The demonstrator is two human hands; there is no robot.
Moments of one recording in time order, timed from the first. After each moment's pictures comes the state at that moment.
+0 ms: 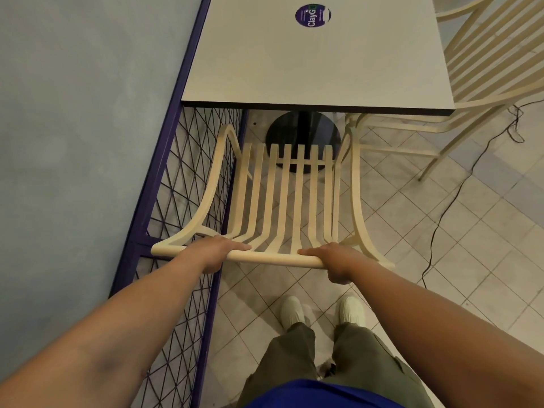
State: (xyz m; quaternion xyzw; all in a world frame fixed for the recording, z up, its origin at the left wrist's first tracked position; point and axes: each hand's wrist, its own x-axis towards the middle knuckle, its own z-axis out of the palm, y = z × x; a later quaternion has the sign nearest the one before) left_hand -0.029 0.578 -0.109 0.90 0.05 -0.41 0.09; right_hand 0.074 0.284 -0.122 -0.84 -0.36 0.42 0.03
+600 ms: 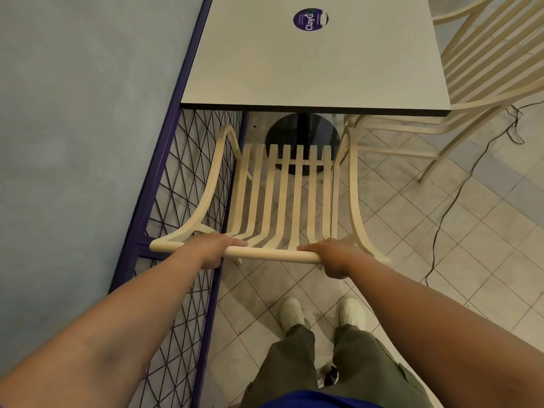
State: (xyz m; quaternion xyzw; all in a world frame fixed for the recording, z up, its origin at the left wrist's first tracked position) left_hand -0.026 0.580 -0.109 0.91 0.06 -0.40 0.09; right_hand 0.080 0.284 -0.119 -0.84 -0.36 0.40 0.03
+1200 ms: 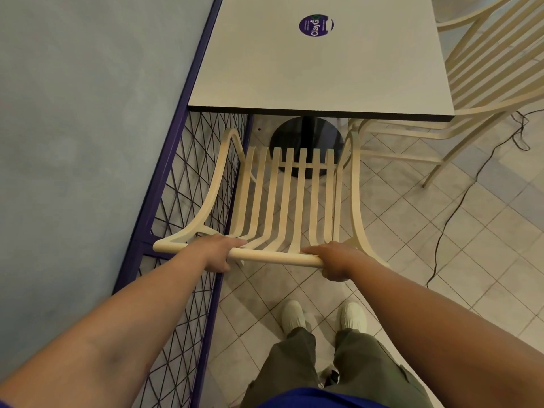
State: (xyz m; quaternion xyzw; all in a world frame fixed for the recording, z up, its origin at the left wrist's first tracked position) left_hand -0.029 0.578 -0.105 0.91 0.05 -0.41 0.07; right_hand 0.079 0.284 -0.116 -0.84 -0.36 0.41 0.03
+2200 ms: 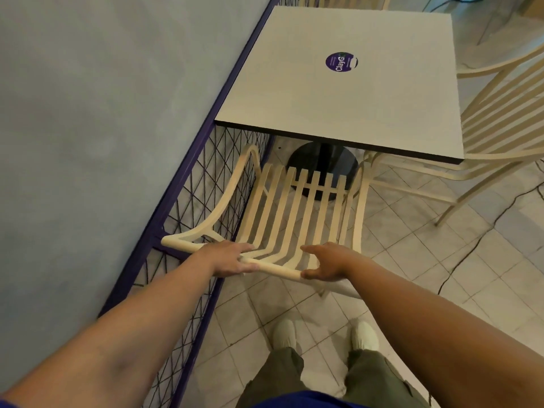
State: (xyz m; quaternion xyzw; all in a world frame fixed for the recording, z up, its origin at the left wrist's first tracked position) left_hand -0.029 0.535 -0.064 0.90 0.15 -0.38 0.16; right_hand 0.120 0.289 -0.078 -0.82 -0.40 0.40 0.03
